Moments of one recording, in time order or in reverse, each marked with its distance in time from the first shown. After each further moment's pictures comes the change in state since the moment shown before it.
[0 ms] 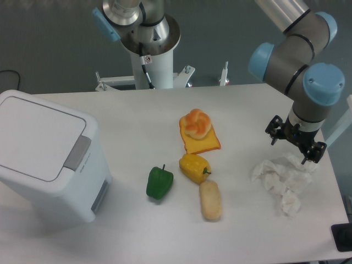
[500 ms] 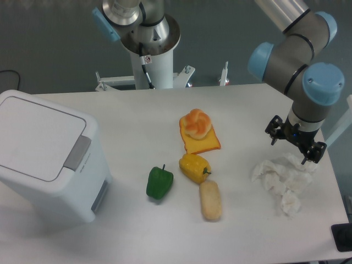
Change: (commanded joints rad) arm -0.005 0.008 -0.015 0.000 0.002 0.000
